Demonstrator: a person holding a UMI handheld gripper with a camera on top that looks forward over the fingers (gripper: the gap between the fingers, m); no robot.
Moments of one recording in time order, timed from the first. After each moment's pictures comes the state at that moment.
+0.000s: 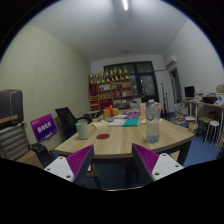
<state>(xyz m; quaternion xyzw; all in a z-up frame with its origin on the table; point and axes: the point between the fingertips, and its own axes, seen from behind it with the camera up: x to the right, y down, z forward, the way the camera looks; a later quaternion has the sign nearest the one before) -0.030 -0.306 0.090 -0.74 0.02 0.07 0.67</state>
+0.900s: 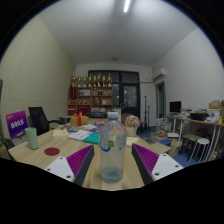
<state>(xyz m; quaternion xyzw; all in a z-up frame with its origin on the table) 0.168 -0.105 0.113 -0.71 0.05 -0.06 0.70</state>
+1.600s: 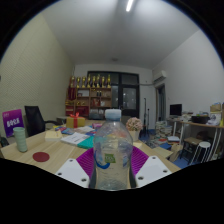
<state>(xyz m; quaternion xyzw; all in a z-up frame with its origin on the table) 0.173 -0.012 0.106 -0.70 0.05 -0.07 0.71</state>
